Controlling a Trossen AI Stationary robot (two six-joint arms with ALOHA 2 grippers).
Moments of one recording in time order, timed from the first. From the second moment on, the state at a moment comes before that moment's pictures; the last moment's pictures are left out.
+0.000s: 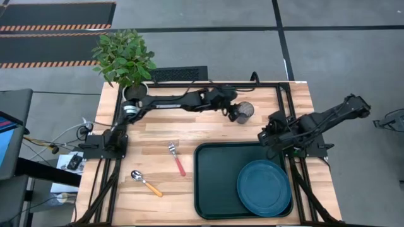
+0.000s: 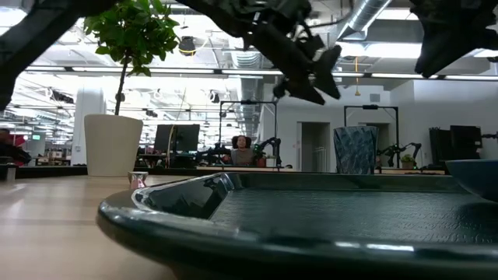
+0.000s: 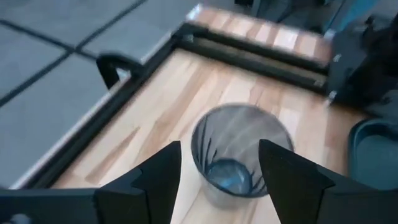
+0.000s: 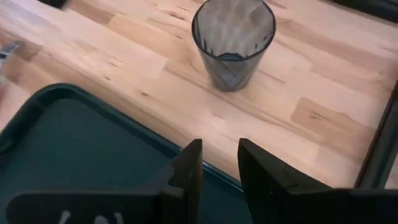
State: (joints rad) left arm 0.22 2.22 1.95 -0.29 -0.17 -0.15; right arm 0.41 1.00 0.97 -1.31 0.63 1.40
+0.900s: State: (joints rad) left arm 0.26 2.41 2.15 -0.50 -0.08 -0.27; right arm 0.46 1.00 0.97 -1.31 0.63 1.39
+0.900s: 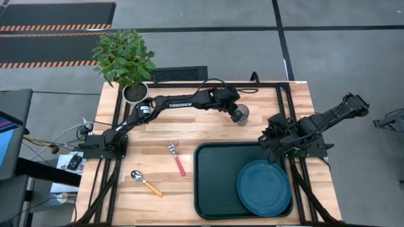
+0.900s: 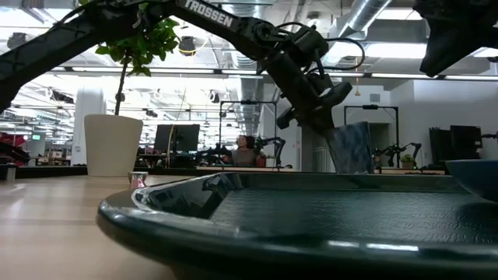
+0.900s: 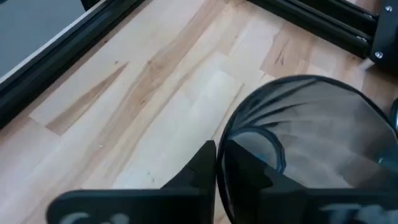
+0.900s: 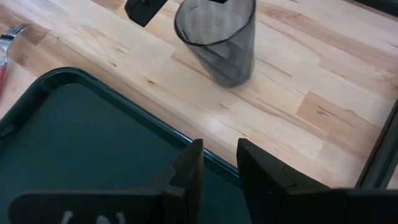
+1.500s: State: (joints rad) left arm 0.04 2.14 2.15 -0.87 -0.06 -0.11; right arm 0.46 1.00 0.97 -1.34 0.63 1.39
